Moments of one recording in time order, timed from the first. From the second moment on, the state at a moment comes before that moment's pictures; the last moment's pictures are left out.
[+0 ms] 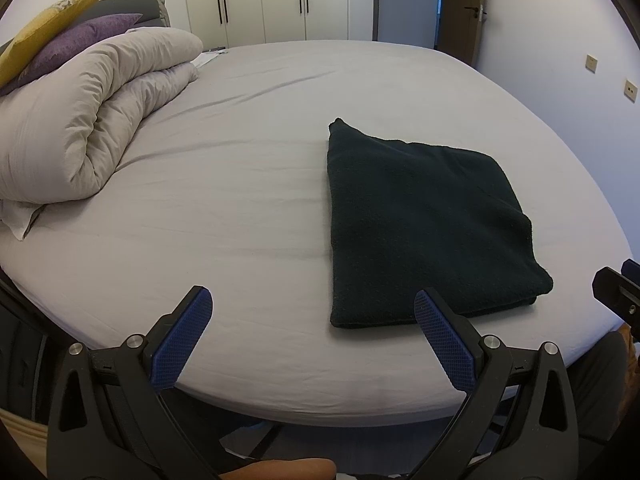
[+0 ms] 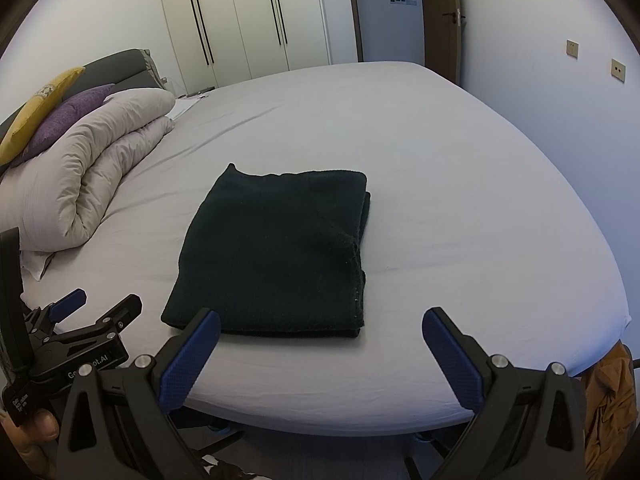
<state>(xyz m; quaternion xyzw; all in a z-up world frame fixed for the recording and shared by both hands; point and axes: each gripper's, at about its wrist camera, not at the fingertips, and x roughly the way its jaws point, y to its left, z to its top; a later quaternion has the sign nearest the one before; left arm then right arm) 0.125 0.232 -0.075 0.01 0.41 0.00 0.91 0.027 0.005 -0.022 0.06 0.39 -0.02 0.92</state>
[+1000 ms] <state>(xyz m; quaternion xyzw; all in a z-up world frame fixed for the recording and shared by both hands) 0.125 0.236 -0.075 0.01 0.42 0.00 0.91 0.027 0.006 -0.023 0.06 0.39 -0.02 0.92</state>
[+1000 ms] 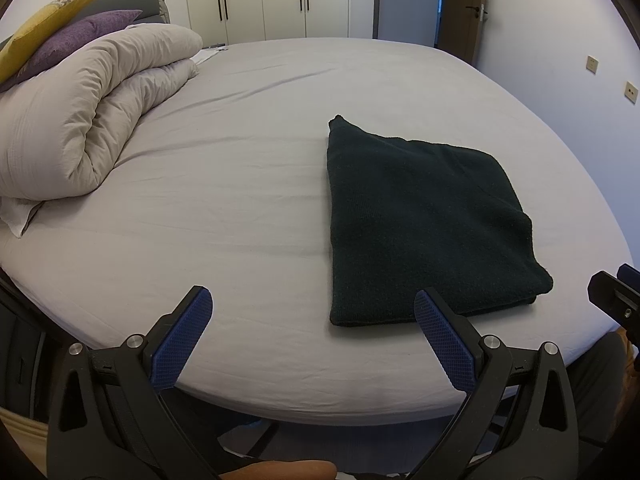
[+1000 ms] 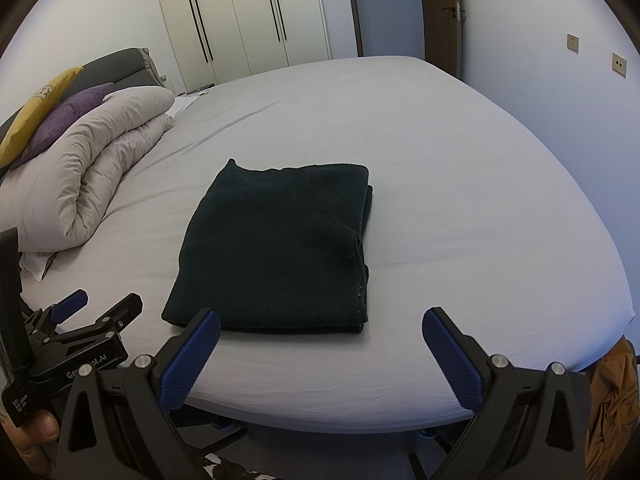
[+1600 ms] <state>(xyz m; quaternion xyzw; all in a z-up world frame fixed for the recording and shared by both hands) 0.124 0.235 -0.075 0.01 0.42 0.00 0.91 0.026 0.006 -0.024 0.07 0.40 -0.01 0.92</state>
